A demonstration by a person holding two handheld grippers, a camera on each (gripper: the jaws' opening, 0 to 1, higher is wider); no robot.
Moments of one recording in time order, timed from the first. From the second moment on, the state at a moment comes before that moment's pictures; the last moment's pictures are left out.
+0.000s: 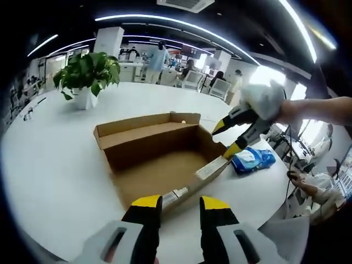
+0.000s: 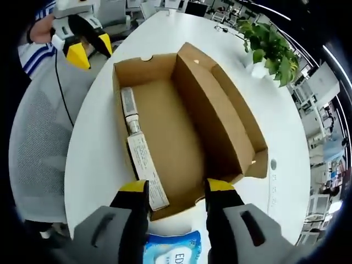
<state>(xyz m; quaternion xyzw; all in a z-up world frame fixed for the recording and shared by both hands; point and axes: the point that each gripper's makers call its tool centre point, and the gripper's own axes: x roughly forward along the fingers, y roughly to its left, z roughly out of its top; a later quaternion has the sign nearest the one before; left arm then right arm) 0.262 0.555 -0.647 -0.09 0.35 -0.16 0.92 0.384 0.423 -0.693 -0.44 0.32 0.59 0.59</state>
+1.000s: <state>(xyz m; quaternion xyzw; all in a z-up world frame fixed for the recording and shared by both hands) 0.271 0.567 -0.654 -0.10 0.35 -0.14 0.92 0.377 0.458 -0.731 -0.42 0.37 0.64 0.53</state>
